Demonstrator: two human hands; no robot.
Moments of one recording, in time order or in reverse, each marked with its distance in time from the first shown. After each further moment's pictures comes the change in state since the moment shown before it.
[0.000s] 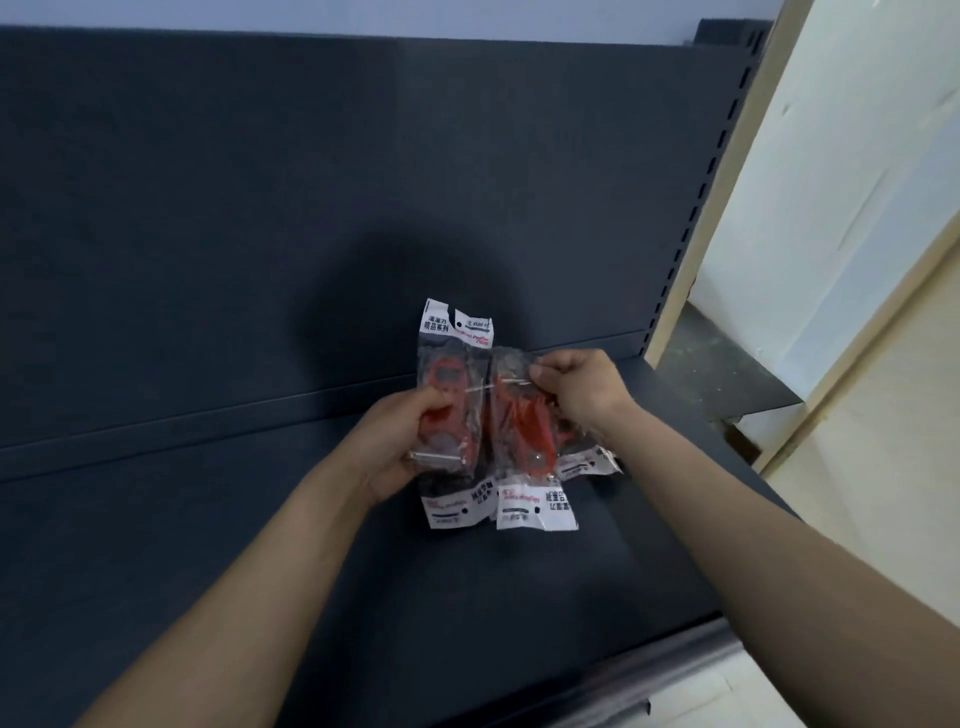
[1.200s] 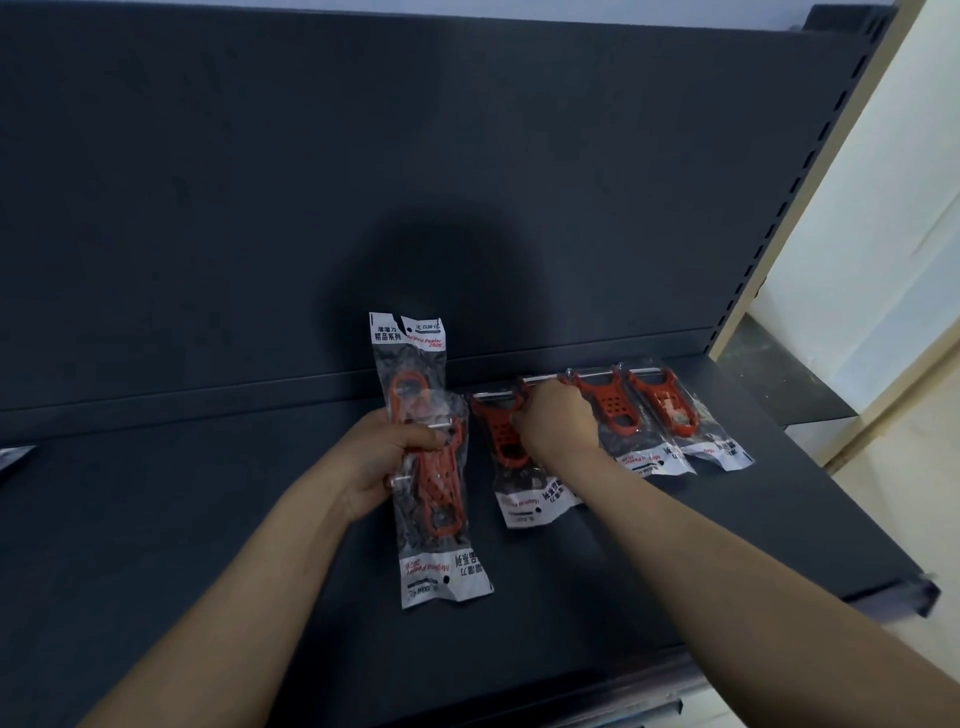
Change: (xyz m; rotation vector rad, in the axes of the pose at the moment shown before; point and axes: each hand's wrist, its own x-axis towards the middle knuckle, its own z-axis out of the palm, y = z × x) left_hand -0.038 -0.015 -0.079 0.023 0.123 -0.015; right_hand -0.039 -0.013 0.100 -0.689 -0.031 -0.055
